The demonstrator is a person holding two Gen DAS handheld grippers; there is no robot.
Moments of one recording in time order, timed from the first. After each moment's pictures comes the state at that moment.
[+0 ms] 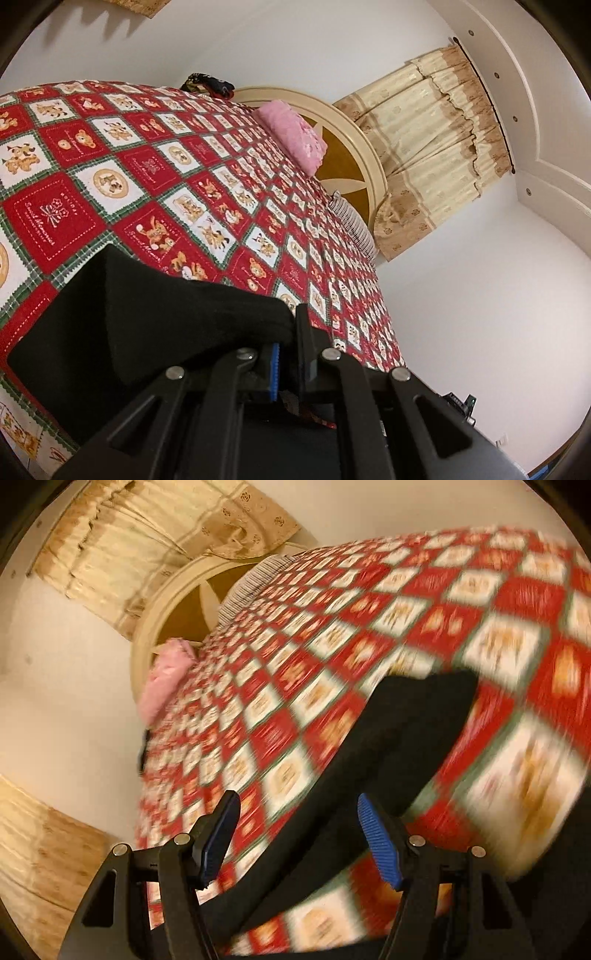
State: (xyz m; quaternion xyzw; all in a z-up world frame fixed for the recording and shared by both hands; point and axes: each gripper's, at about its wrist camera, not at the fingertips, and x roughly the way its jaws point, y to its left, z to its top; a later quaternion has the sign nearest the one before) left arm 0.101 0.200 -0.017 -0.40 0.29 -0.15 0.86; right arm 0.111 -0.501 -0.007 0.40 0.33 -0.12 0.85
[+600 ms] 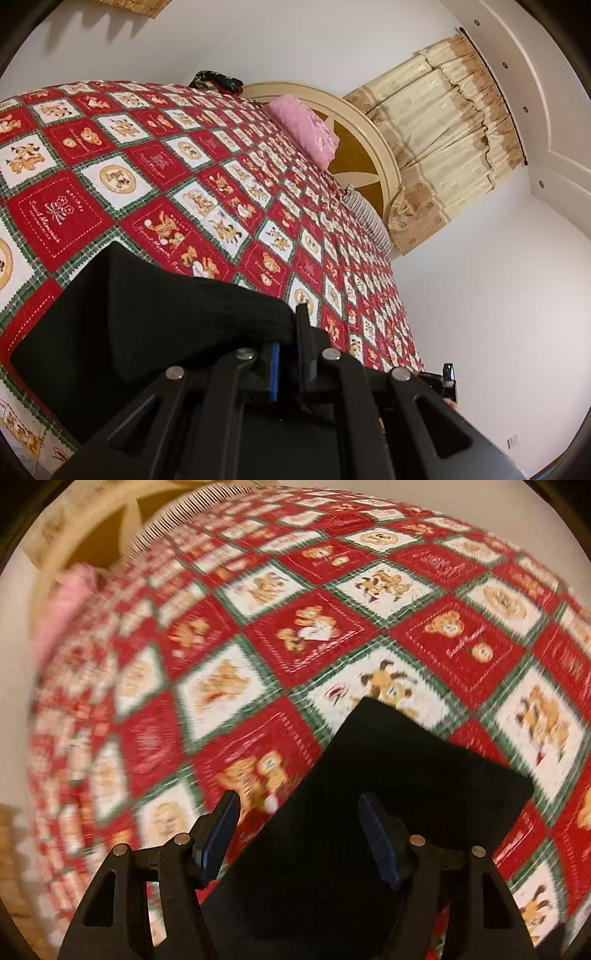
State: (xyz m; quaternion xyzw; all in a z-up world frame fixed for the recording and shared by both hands) left arm 0.104 0.194 -0.022 -0.38 0.31 -0.13 0.86; right arm 0.245 -0.538 -0.073 0.27 0.52 -0.26 0.76
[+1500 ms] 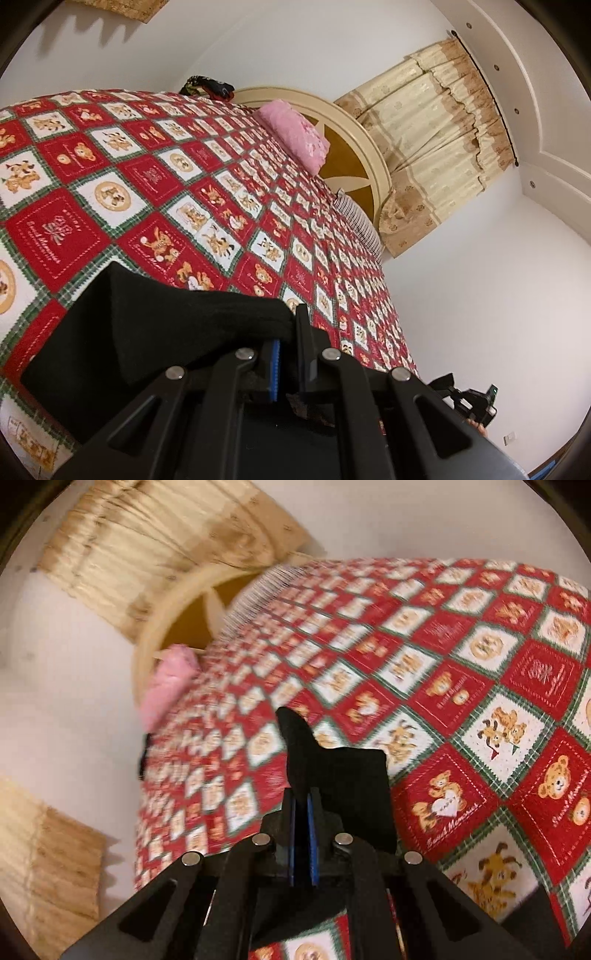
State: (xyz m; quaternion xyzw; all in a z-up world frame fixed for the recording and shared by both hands) left arm 0.095 0.209 -0.005 -0.39 0.29 -0.15 0.86; right arm 0.116 -0.539 0.039 0.39 0.30 -0.11 0.86
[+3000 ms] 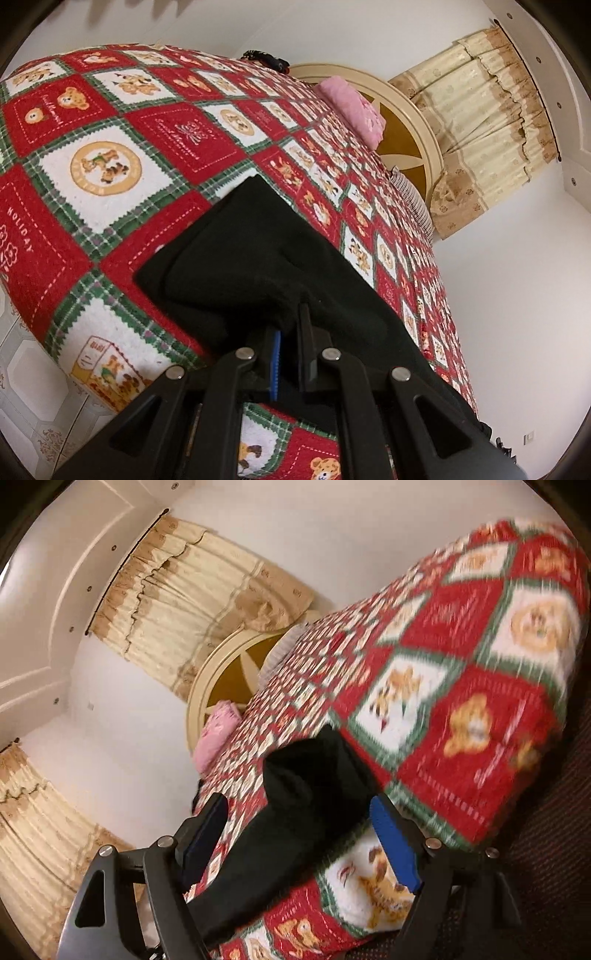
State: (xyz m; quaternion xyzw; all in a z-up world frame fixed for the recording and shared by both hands) left arm 0.037 0.248 -0.103 -0.37 0.37 -0.07 0.85; right arm -0.174 -0.545 -0.057 0.44 0.14 -0.09 0.88
